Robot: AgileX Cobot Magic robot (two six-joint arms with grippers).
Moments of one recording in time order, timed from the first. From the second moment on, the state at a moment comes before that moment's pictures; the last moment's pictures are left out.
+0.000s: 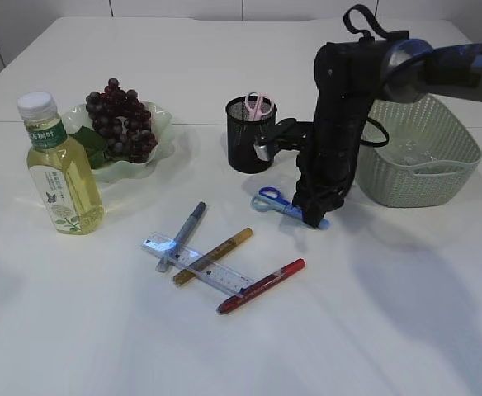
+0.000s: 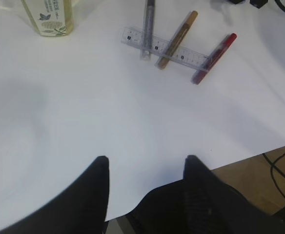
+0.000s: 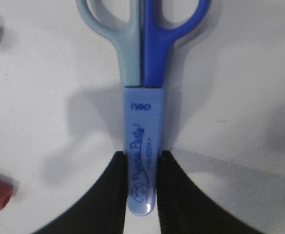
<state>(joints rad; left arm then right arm) -0.23 1.07 -1.16 -0.24 1.25 -0.05 0.29 2.40 -1.98 0.09 1.22 -0.68</state>
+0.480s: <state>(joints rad) -0.23 1.14 -1.16 -0.32 1.25 -0.08 0.29 2.37 -1.97 0.11 1.22 -0.61</state>
